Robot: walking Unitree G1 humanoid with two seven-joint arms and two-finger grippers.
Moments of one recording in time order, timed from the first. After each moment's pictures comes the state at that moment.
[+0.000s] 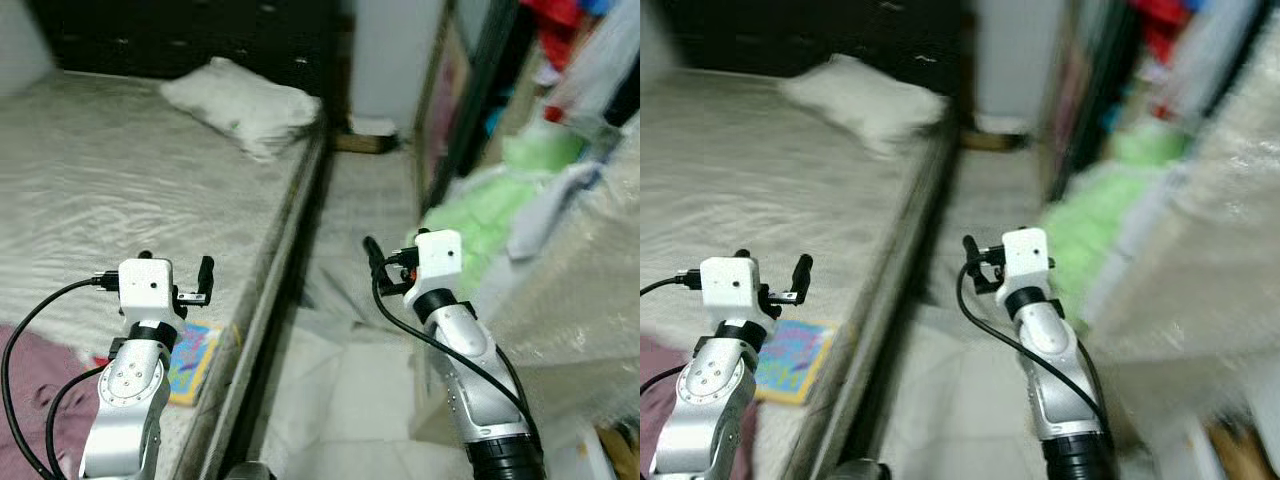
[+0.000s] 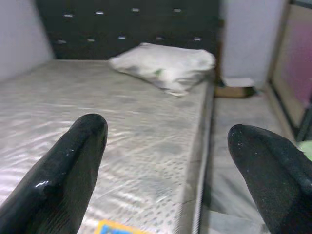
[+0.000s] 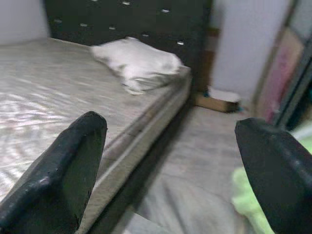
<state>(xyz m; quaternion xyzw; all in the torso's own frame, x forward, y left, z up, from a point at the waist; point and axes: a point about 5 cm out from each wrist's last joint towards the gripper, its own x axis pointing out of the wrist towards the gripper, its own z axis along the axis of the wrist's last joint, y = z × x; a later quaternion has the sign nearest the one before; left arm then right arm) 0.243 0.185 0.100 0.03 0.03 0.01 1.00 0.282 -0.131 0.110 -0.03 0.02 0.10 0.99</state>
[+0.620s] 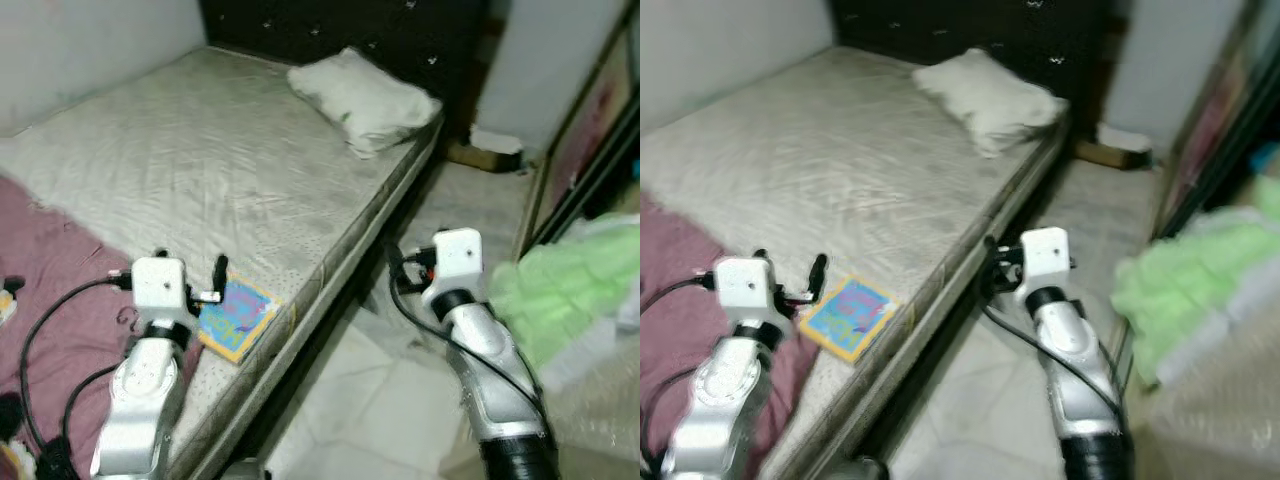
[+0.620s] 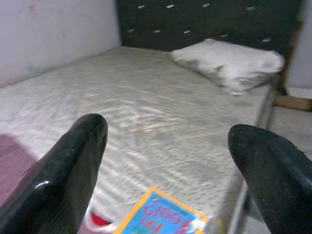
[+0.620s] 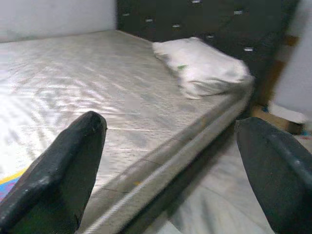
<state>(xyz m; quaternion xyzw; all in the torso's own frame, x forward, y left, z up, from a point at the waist) 0.242 0.181 0.102 0.03 0.02 0.00 1.00 0.284 -0.135 0.111 -0.03 0.02 0.10 0.99</state>
